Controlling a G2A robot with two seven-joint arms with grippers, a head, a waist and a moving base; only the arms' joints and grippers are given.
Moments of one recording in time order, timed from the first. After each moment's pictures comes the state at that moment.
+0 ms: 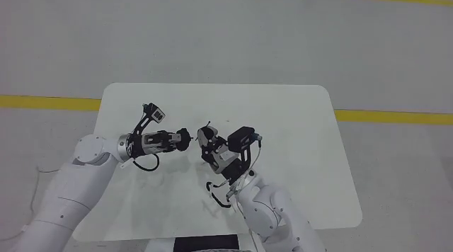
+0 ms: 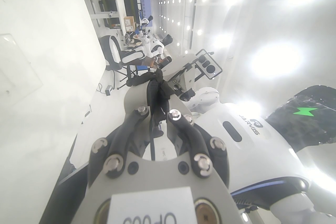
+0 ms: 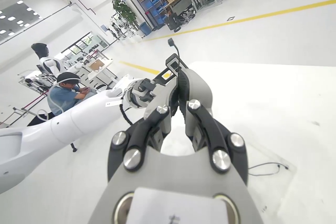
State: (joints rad) left arm 1.31 -1.14 -1.26 -1.32 -0.66 -0.34 -1.31; right arm -1.70 -1.31 1.00 -2.02 -0.99 -0.09 0.10
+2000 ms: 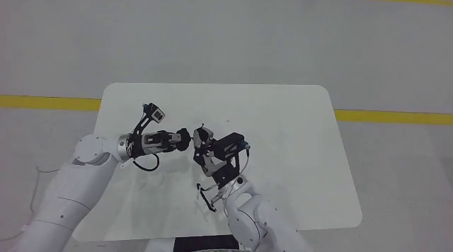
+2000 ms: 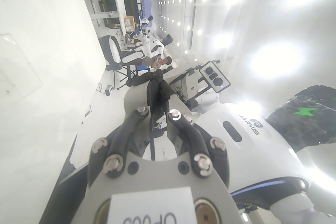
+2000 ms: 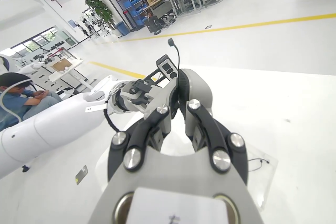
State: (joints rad) left arm 1.31 -1.14 -1.26 -1.32 -0.66 -0.34 -1.31; right arm -1.69 -1.32 0.88 -2.02 -1.19 0.12 0.04
